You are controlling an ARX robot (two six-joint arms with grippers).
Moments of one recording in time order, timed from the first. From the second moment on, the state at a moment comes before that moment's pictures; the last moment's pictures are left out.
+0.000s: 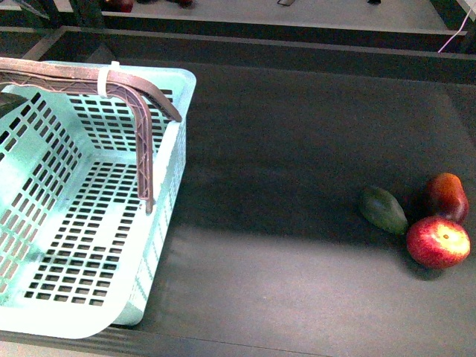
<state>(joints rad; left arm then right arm) -0.02 1.73 0.85 0.28 0.17 -1.13 0.00 0.01 0.02 0.00 0.00 0.00</state>
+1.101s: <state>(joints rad) -0.09 1.71 0.98 0.12 0.16 -1.20 0.00 0.01 0.02 0.00 0.00 0.00</state>
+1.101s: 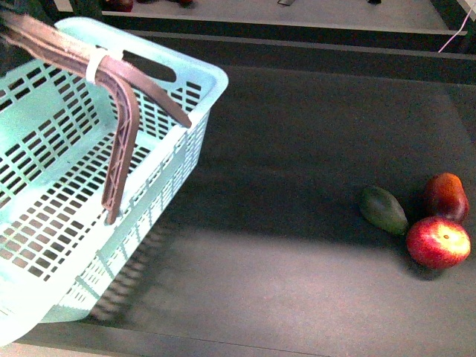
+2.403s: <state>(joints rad) -0.51 1.61 1.18 -0.01 0.13 -1.14 0.00 0.01 0.02 0.00 0.00 0.00</state>
